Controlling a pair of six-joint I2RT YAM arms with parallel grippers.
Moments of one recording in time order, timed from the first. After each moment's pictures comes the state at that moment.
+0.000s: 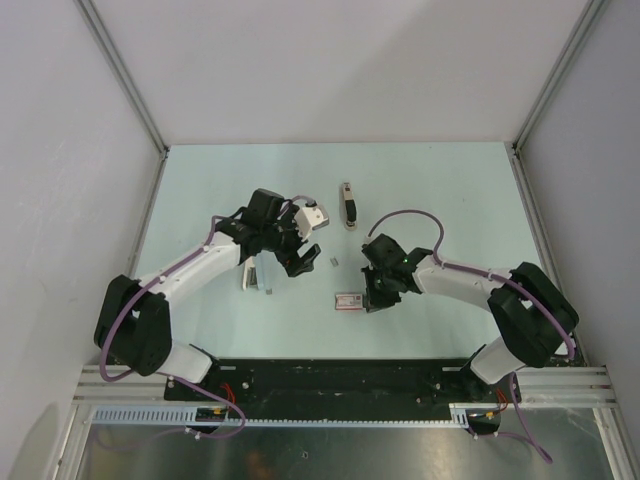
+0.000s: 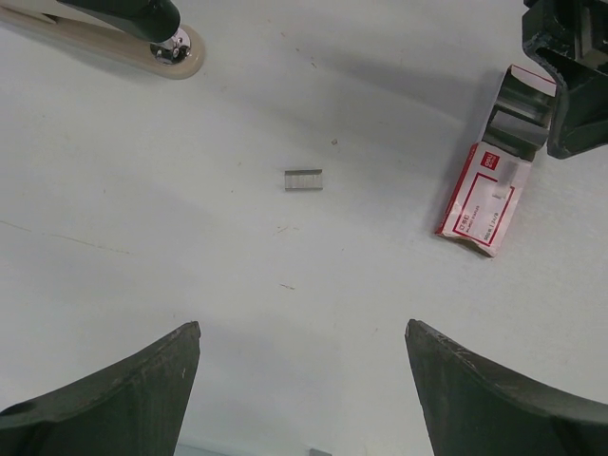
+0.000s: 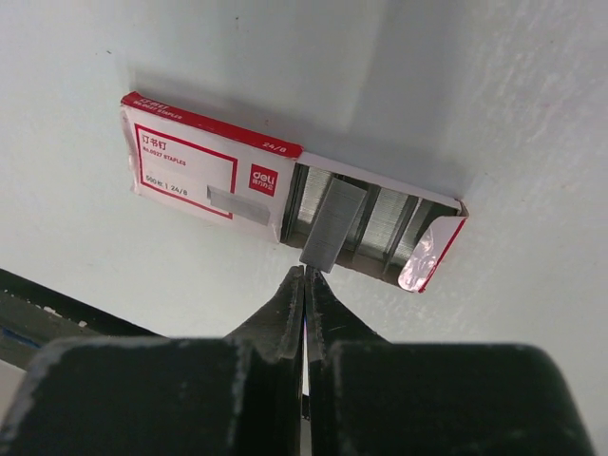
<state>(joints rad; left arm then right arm) -0.51 1.44 1.01 -0.43 0.43 0.49 0.76 1.54 0.85 -0.48 -0.13 0.59</state>
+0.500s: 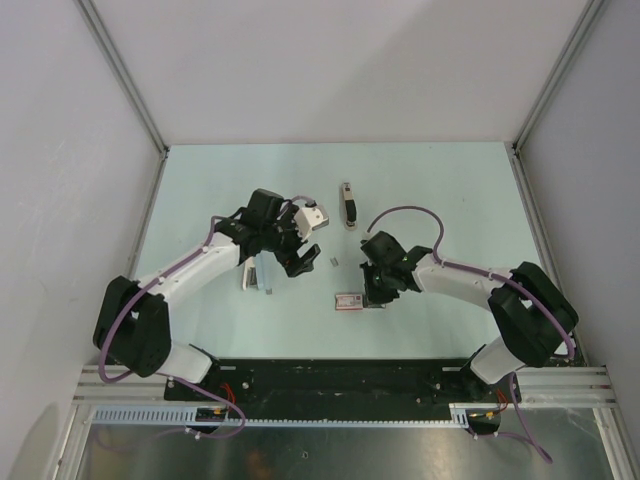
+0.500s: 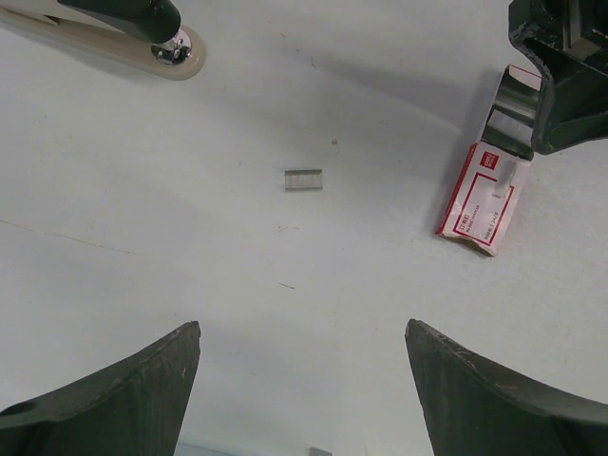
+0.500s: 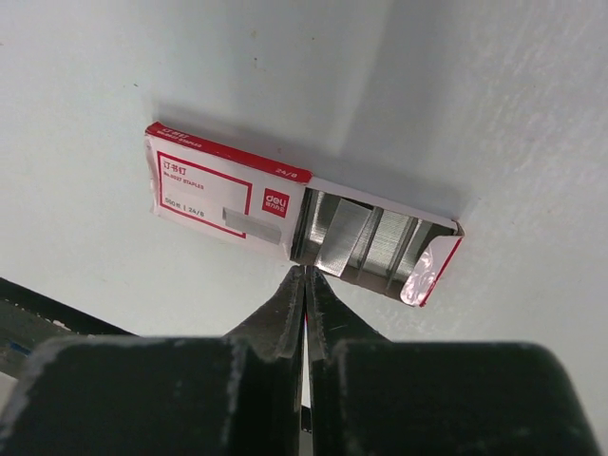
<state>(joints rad) -0.51 1.44 1.01 -0.43 0.43 0.49 0.76 1.54 0.86 -0.46 -0.09 0.59</state>
